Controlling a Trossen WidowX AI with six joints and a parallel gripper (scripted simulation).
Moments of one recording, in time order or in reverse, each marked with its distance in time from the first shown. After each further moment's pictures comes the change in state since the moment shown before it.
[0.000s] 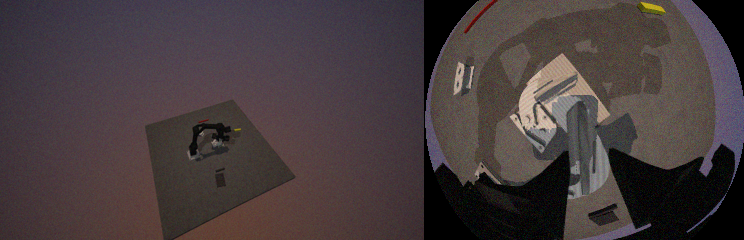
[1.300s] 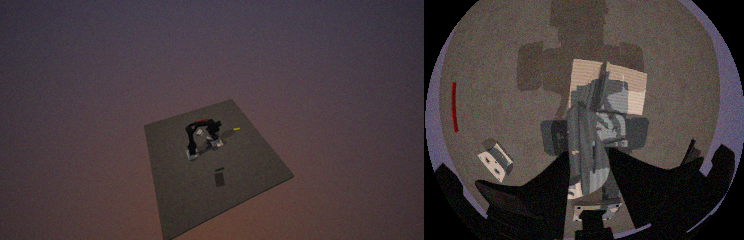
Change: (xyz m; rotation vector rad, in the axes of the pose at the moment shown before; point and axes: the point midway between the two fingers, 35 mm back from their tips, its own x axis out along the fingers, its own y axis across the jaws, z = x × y) arm 0.006 0.093 0.035 0.813 -0.001 0.013
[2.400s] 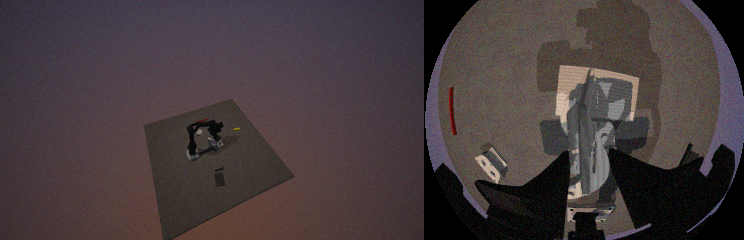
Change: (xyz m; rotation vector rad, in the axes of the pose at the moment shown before) arm 0.002 -0.019 0.010 -0.001 0.006 0.000
